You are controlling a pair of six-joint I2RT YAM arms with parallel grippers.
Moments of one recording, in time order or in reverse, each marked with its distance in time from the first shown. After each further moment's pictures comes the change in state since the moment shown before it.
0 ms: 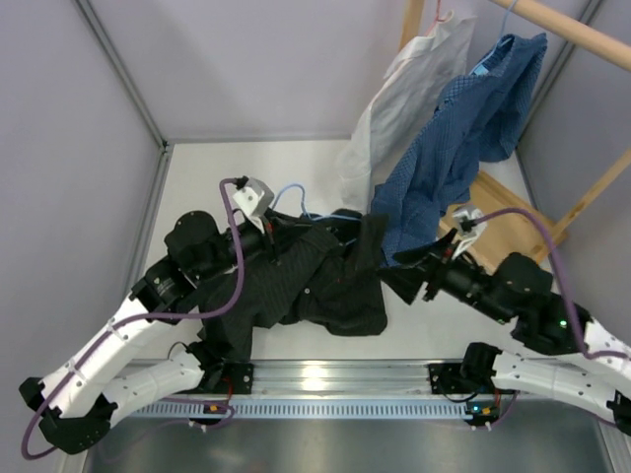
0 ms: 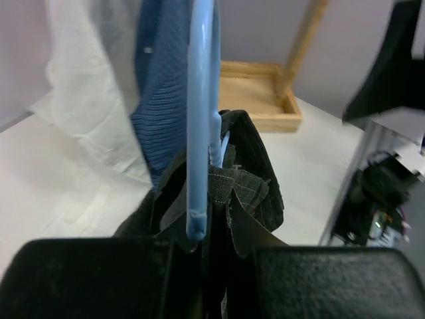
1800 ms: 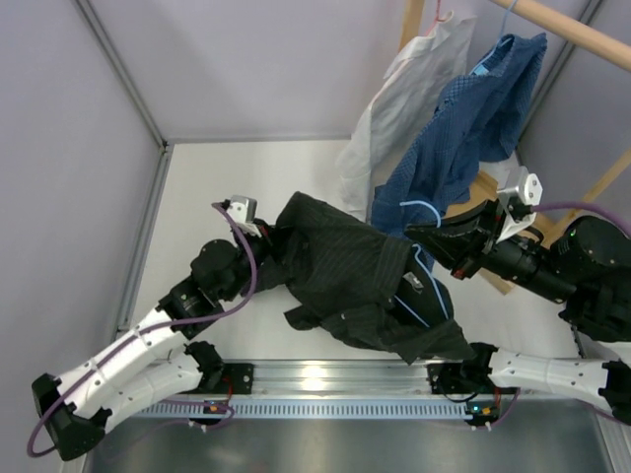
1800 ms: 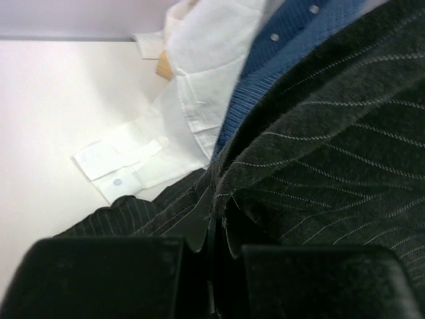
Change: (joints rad) left arm -0.018 -0.114 -0.362 0.216 -0.373 -0.232; right arm 0.008 0.166 0.549 -0.189 -0.156 -0.477
